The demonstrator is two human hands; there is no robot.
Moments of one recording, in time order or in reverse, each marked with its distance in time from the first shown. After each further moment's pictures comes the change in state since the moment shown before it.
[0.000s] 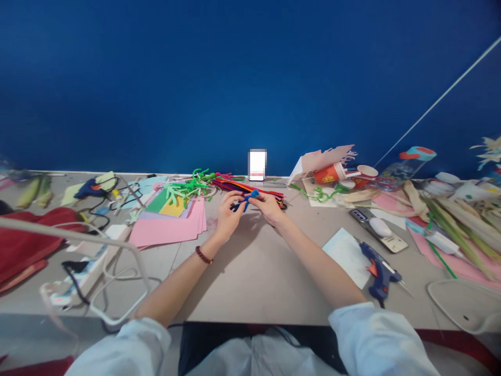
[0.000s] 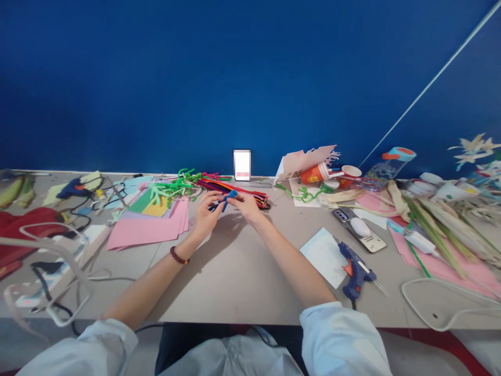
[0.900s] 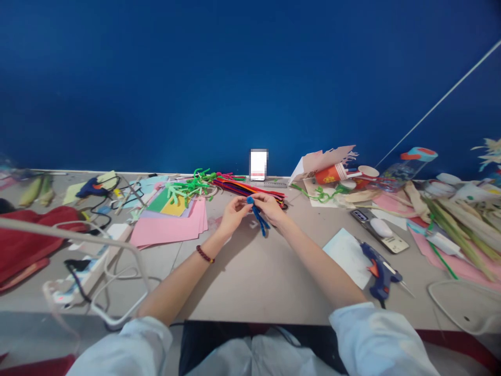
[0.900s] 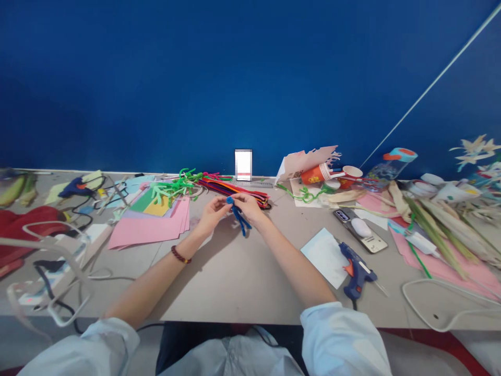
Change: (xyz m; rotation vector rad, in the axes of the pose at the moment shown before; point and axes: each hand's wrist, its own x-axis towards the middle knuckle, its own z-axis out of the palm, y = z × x) left_hand -0.003 -0.013 0.012 -0.486 -0.204 -0.498; right_hand -0.003 -0.003 0.000 0.055 0.050 0.149
